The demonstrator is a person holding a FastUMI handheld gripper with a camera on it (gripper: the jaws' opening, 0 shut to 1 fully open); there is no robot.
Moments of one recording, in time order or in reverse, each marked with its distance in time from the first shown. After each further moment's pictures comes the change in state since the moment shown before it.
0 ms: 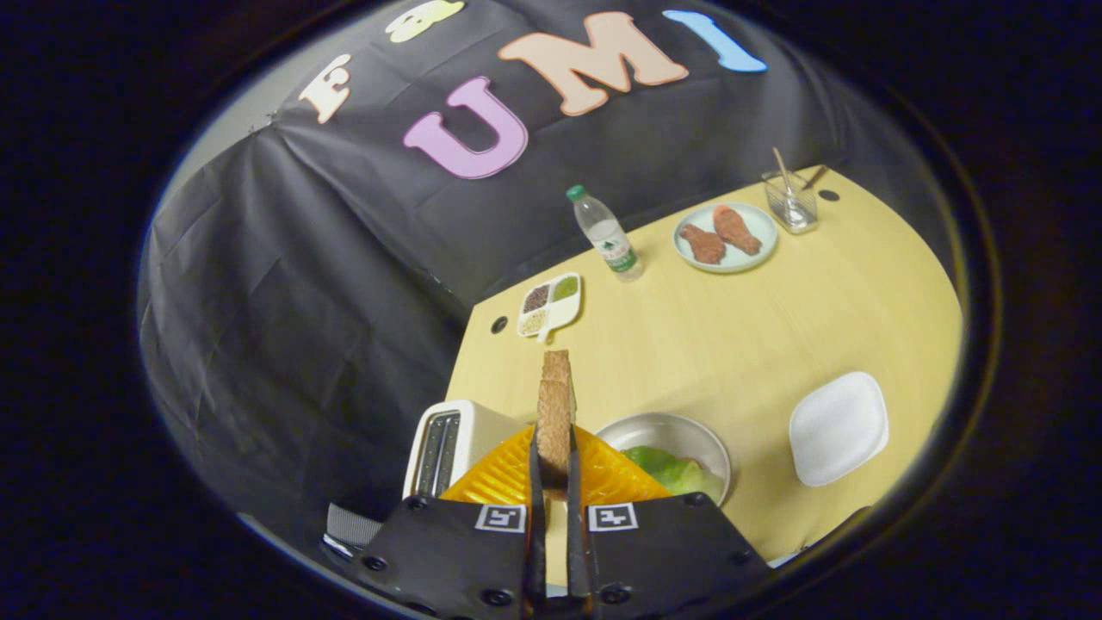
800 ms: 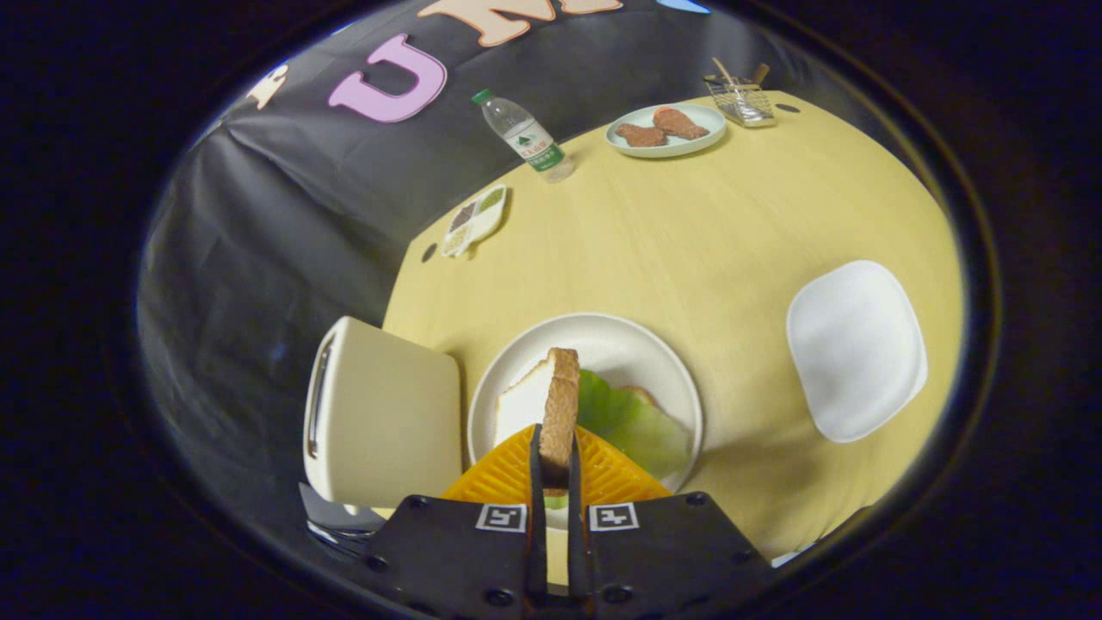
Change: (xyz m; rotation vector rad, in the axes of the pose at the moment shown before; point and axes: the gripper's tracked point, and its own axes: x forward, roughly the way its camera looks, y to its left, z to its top) arm 0.053 -0.094 -0.099 -0.006 0.204 -0.146
